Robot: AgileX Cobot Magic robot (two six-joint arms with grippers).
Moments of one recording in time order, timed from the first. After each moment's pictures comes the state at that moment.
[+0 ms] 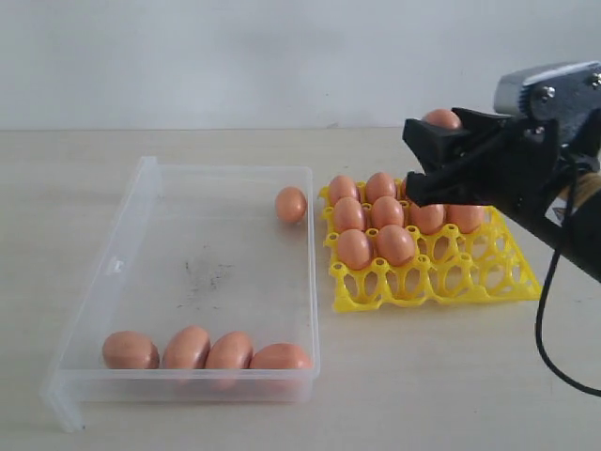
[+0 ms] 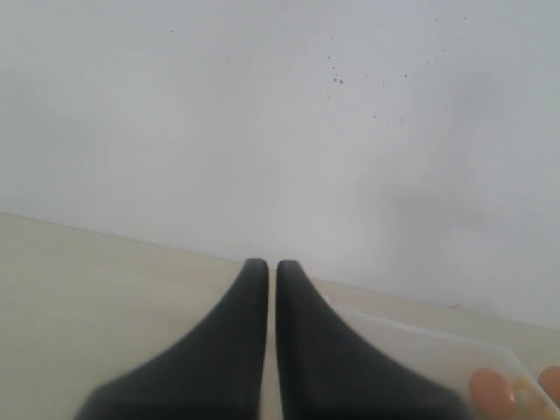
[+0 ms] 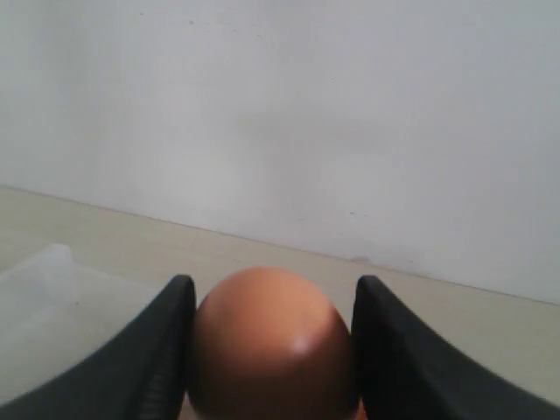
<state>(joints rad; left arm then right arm) 0.05 0.00 0.00 -0.40 0.00 0.18 0.36 1.55 -0.47 -0.17 -0.96 0.15</state>
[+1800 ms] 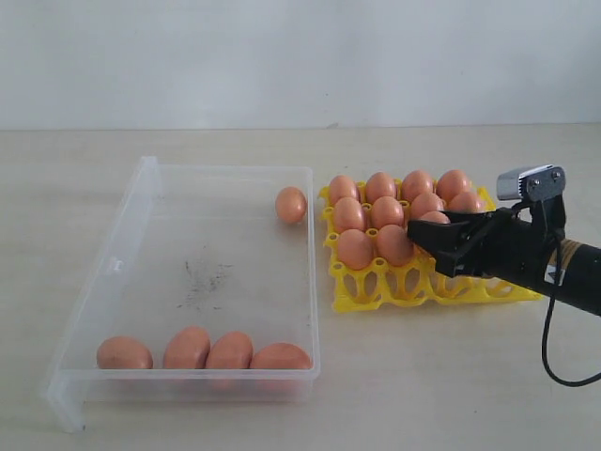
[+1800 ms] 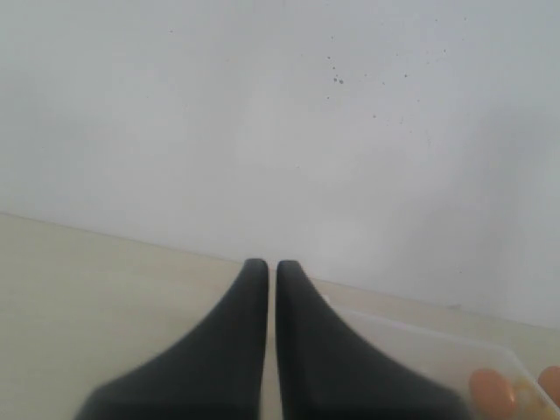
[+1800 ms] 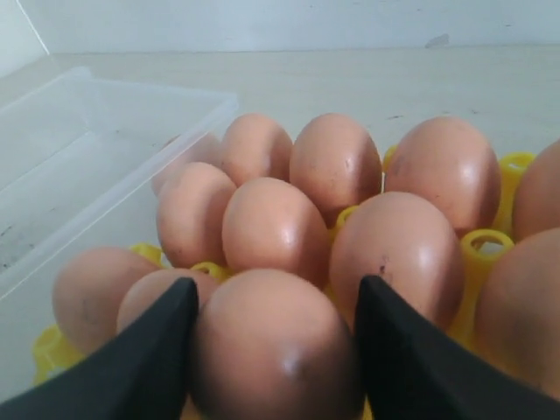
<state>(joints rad) 0.05 0.00 0.00 -0.40 0.00 0.18 0.00 2.09 -0.63 -0.82 -1.19 0.46</state>
